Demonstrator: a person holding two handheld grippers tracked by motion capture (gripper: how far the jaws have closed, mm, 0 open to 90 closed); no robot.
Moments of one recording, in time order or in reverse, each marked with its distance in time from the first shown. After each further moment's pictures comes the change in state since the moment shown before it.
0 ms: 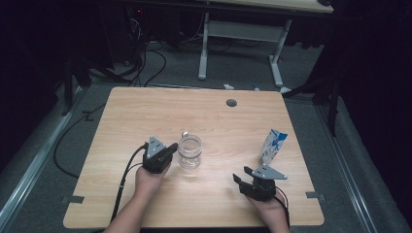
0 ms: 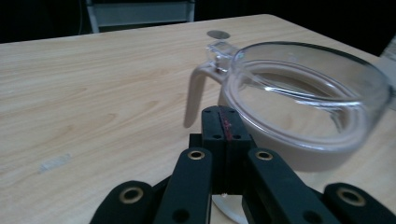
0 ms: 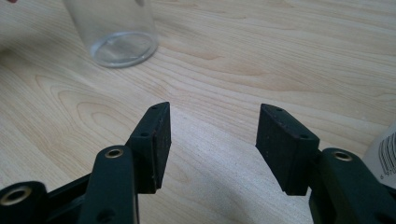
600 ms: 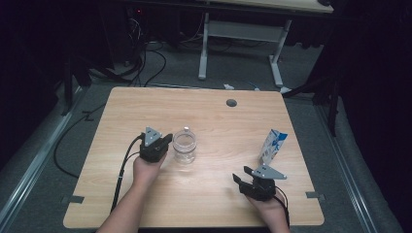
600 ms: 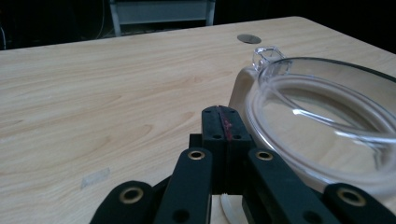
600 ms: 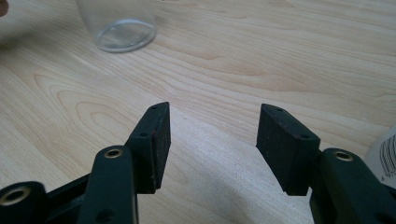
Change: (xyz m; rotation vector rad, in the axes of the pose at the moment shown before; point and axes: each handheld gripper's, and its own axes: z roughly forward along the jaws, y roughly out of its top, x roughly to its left) left arm 0.033 0.015 0.025 0.030 0.079 -0.025; right arm 0.000 0.000 0.001 0.003 0.001 -0.003
